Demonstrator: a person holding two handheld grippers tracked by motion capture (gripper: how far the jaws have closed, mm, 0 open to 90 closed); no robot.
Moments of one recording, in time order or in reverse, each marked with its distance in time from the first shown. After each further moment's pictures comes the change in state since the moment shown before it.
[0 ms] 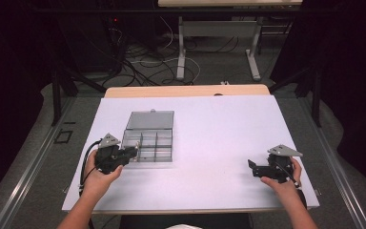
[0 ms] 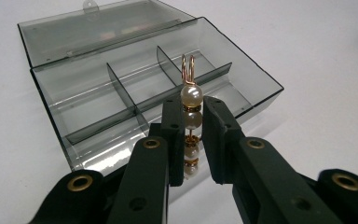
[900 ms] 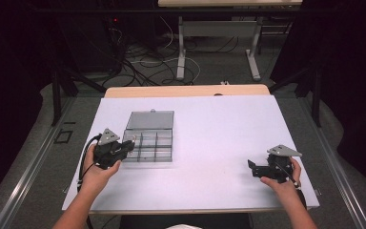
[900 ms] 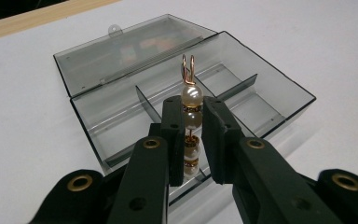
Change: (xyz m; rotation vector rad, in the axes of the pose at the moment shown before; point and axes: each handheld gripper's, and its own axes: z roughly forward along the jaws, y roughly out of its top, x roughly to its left) left arm 0.009 0.013 0.001 -0.009 0.073 0.115; right arm 0.001 0.000 0.001 0.005 -0.005 0.005
